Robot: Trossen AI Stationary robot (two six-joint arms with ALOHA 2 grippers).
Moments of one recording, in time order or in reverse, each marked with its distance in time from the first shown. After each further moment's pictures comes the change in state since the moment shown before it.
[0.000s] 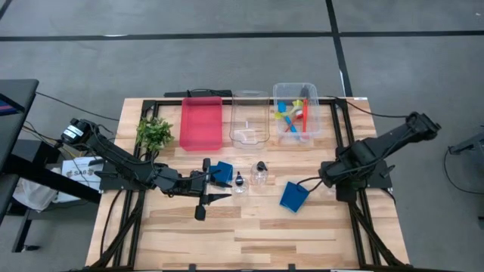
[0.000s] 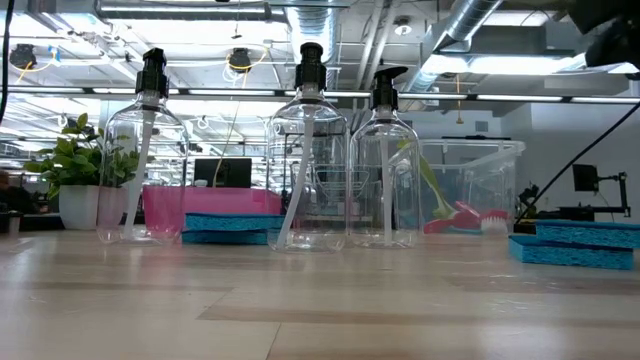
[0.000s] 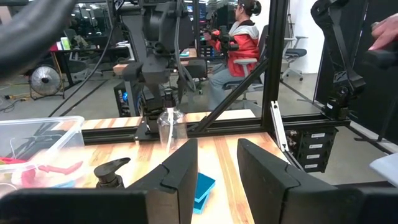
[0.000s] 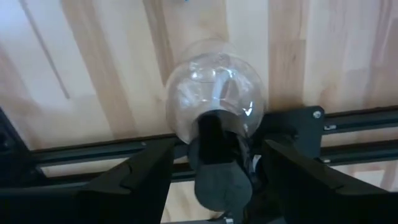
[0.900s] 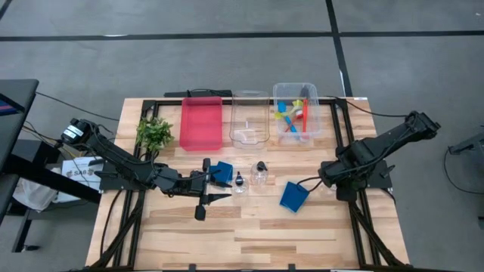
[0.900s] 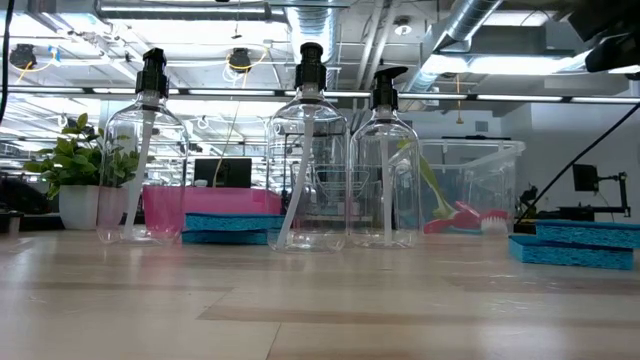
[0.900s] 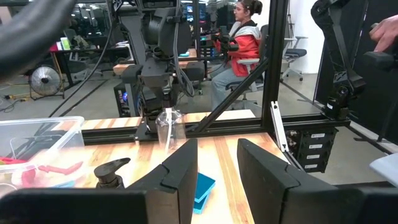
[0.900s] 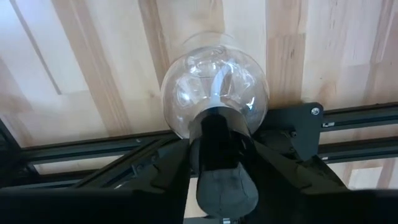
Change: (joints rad) left arm 0.000 0.000 0.000 0.000 0.000 0.000; right arm 0.000 0.000 -0.024 0.000 0.000 -0.002
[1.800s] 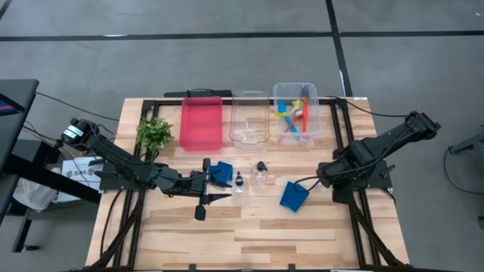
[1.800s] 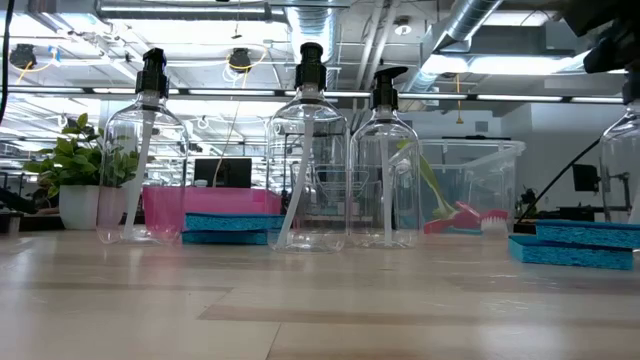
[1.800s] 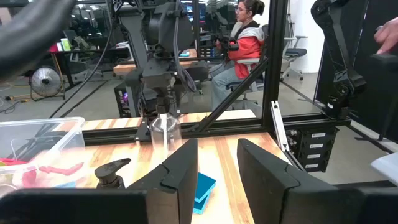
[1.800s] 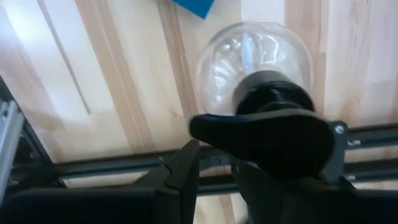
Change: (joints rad) left arm 0.000 0.000 0.000 0.000 0.000 0.006; right arm 0.000 0.000 0.000 0.090 -0.025 0.037
